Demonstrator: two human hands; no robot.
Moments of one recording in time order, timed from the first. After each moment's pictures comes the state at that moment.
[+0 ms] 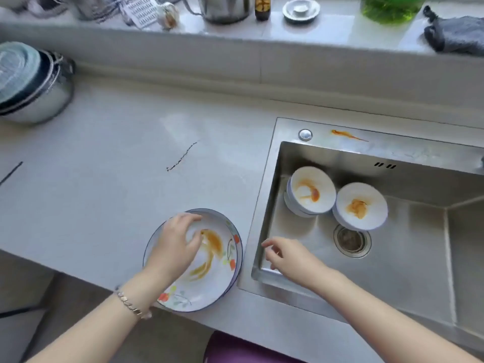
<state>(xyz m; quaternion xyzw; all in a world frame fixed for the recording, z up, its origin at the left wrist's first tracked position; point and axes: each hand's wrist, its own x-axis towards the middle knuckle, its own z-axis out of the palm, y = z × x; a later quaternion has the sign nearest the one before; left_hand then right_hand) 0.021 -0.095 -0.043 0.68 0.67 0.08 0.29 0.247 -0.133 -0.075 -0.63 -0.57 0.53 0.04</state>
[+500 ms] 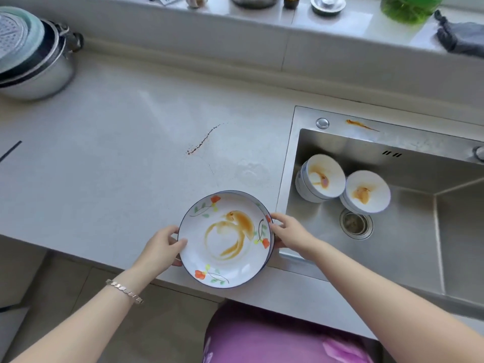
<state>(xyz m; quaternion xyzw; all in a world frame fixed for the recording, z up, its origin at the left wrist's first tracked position) -0.102 -0.112 -0.073 0.47 0.72 0.05 0.51 0.168 -0.124 -0.103 -0.67 -0.38 0.62 0.15</state>
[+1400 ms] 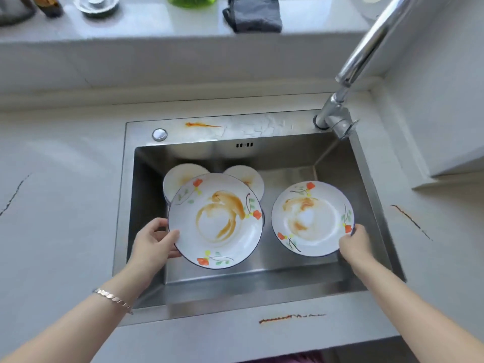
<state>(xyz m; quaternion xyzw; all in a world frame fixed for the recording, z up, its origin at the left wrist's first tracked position) 0.232 -0.111 -0.075 0.48 0.64 0.16 0.58 0.550 -0.282 -0.141 -0.92 -0.02 0.30 0.24</state>
